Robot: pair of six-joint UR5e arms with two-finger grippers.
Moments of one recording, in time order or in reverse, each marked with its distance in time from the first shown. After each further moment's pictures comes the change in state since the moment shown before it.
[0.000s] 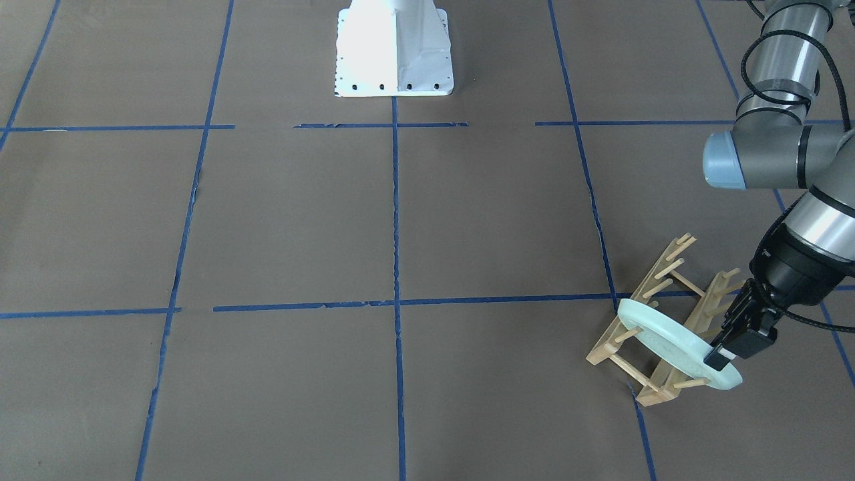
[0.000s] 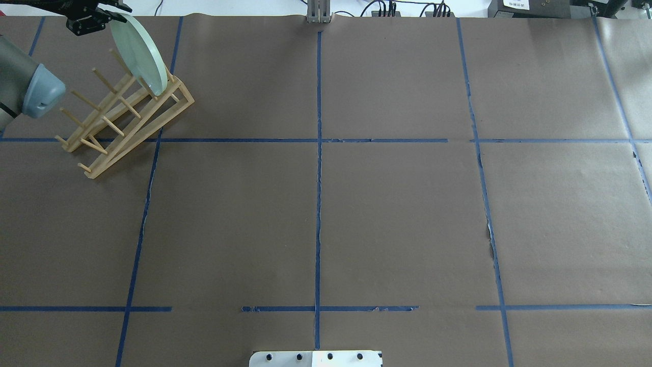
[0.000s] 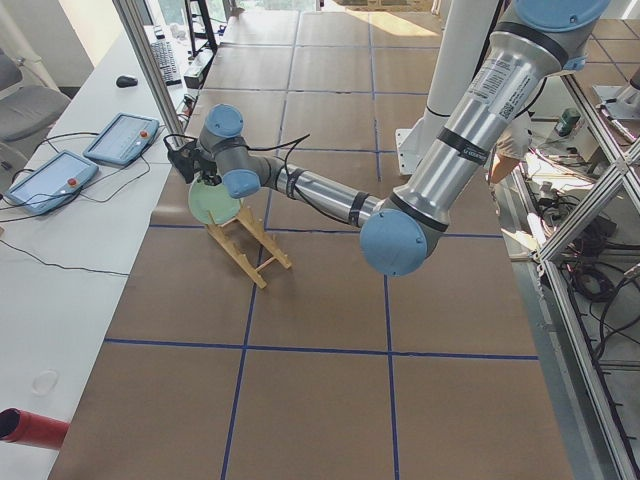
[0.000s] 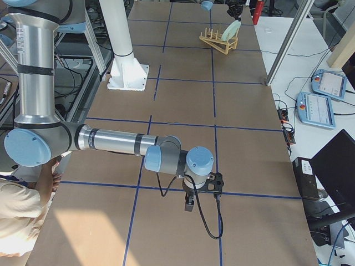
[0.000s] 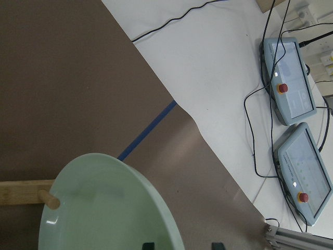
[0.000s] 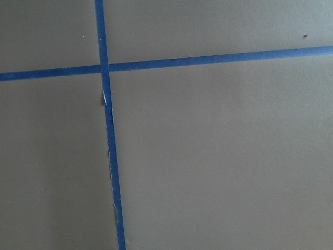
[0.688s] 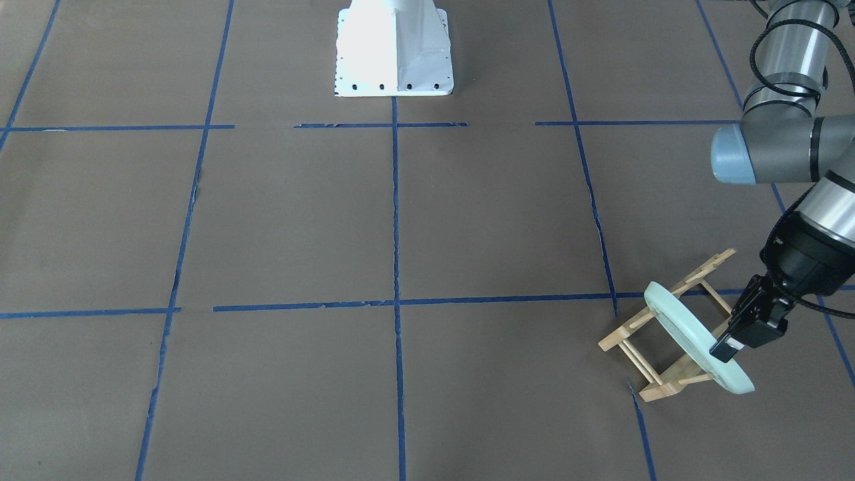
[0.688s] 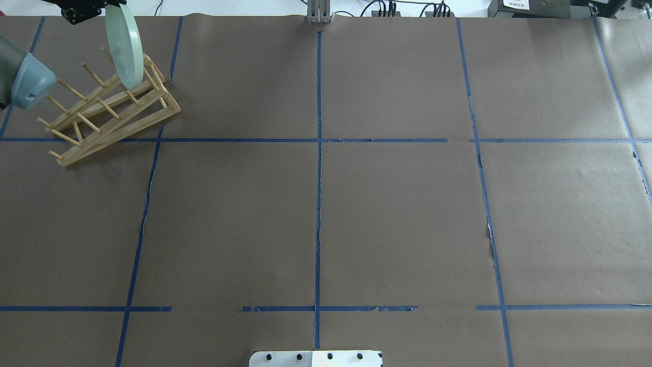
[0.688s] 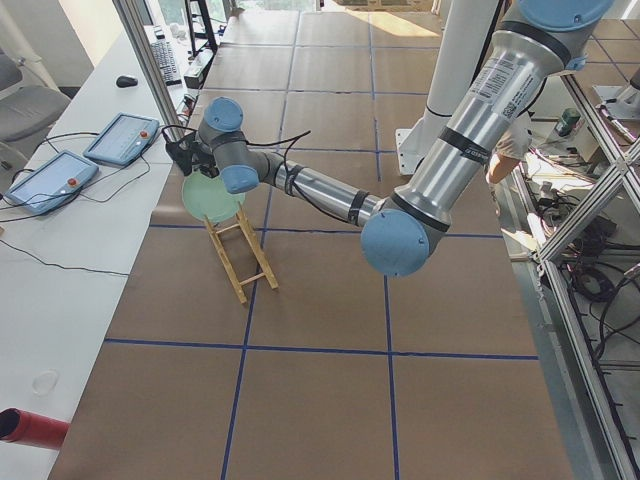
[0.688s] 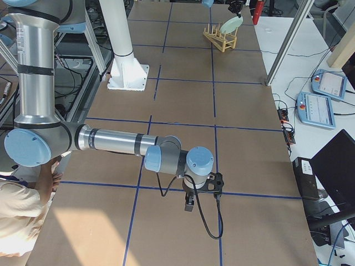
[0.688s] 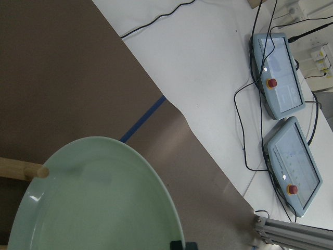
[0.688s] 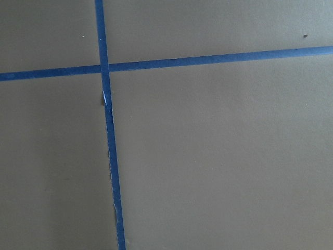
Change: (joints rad) left arm -0.052 0.000 -0.043 -0.015 -0.073 -0.011; right arm 0.000 0.000 0.000 0.000 0.000 0.000
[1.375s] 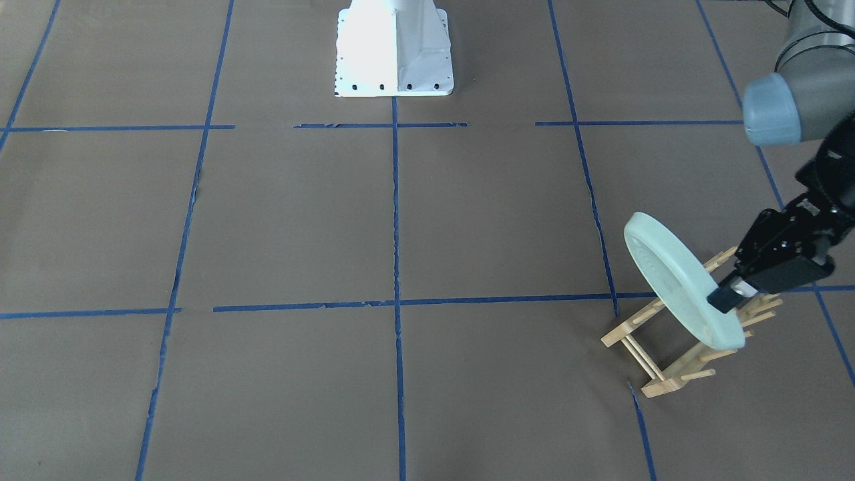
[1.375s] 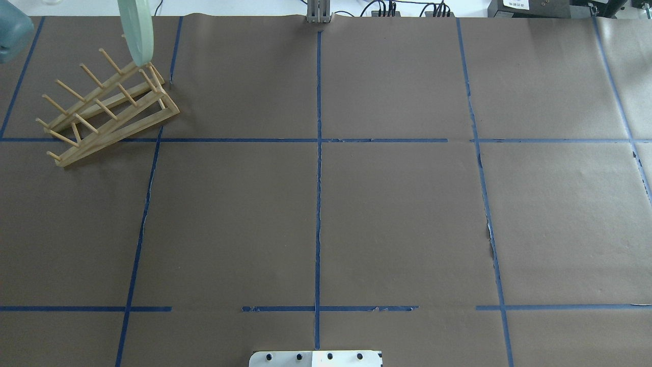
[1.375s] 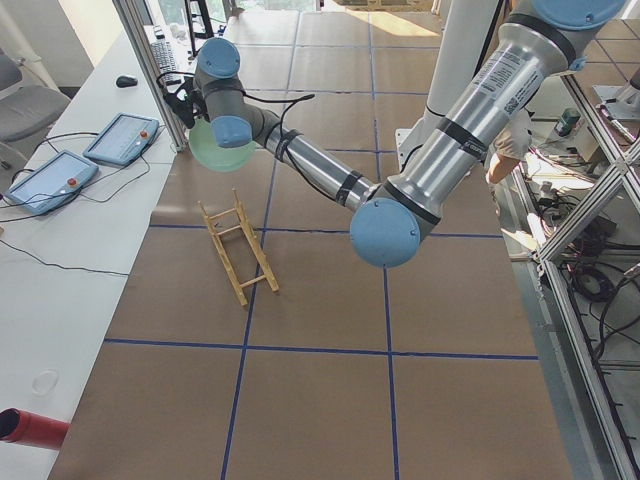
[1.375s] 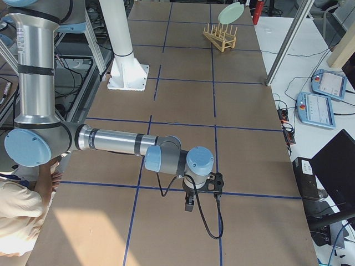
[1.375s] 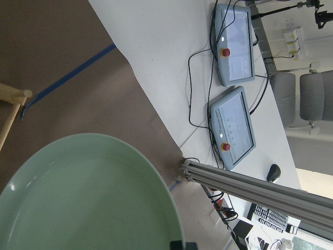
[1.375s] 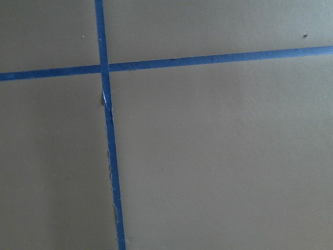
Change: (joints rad) left arm -0.009 -0.105 -0.144 0.128 -0.140 -0.235; right arm 0.000 0.000 0.000 0.000 0.000 0.000
